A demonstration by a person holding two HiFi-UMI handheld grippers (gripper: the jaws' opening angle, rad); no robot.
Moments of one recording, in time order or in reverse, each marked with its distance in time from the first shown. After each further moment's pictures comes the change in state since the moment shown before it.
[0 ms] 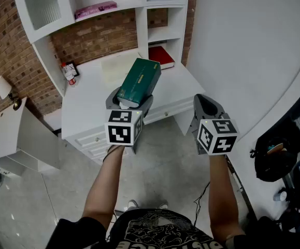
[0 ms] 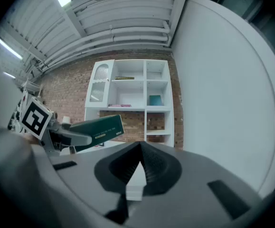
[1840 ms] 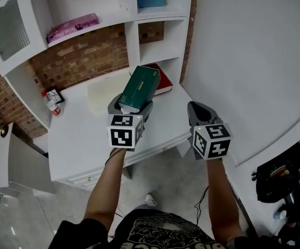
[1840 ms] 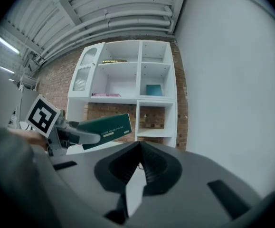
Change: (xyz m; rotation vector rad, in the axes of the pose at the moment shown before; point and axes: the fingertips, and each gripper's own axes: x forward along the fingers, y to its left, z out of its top) left arm 0.235 0.076 0.004 -0.039 0.024 -0.060; right arm 0.215 -0.080 -0.001 -0.036 0.058 0.000
